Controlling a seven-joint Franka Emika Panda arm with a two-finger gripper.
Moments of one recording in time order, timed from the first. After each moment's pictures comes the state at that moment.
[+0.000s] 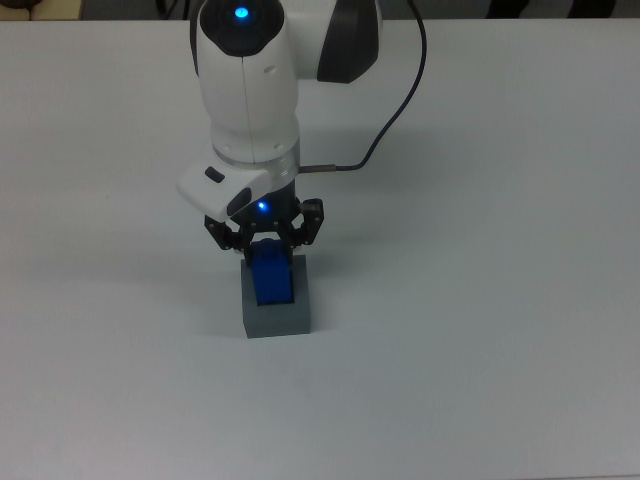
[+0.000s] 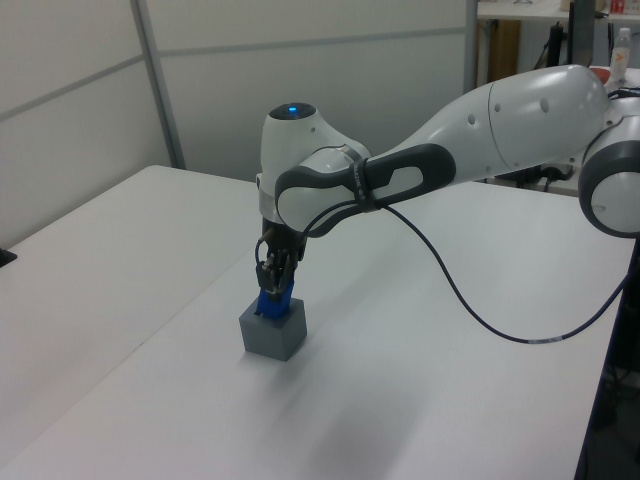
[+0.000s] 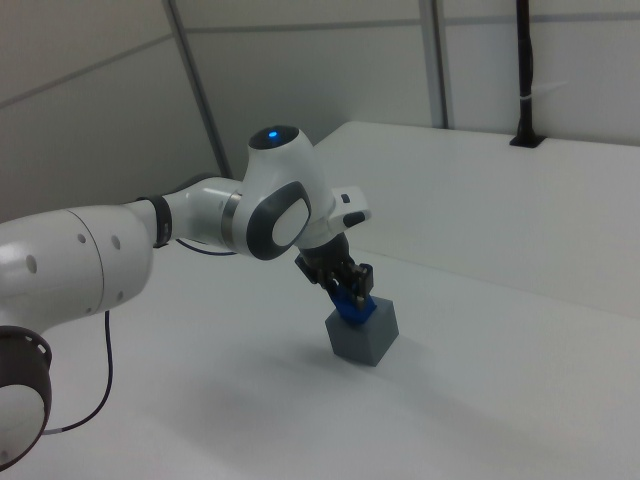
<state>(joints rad) 0.06 0.45 -0.03 -1.52 0.01 2.18 -0.03</state>
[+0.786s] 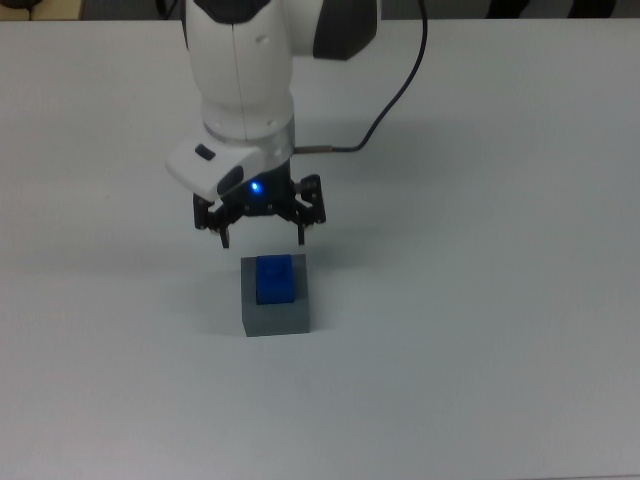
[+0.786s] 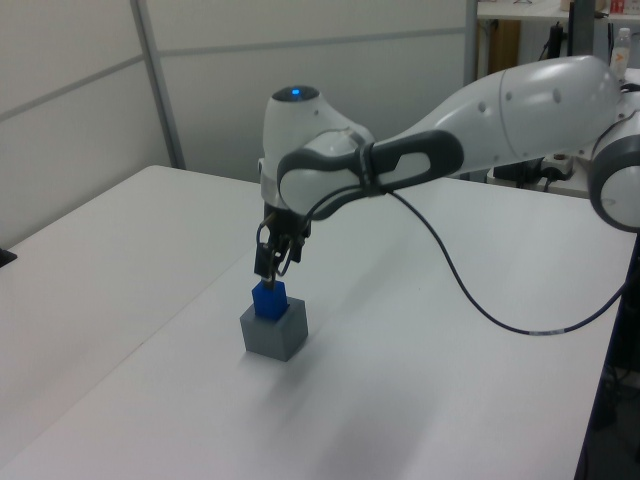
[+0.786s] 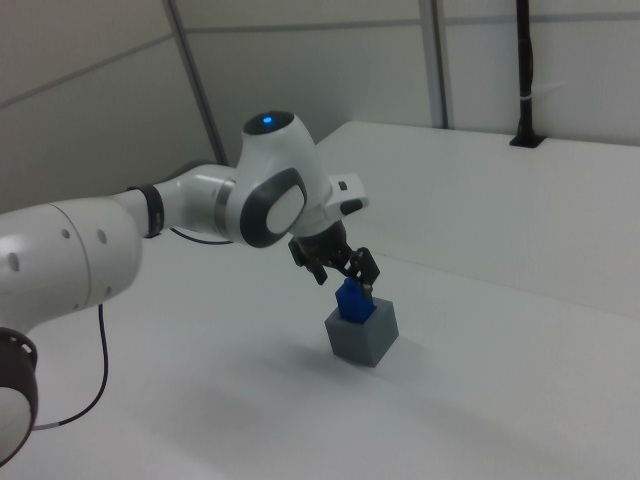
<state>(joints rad) 0.06 0.40 -0.03 -1.51 0.01 2.12 -0.03</state>
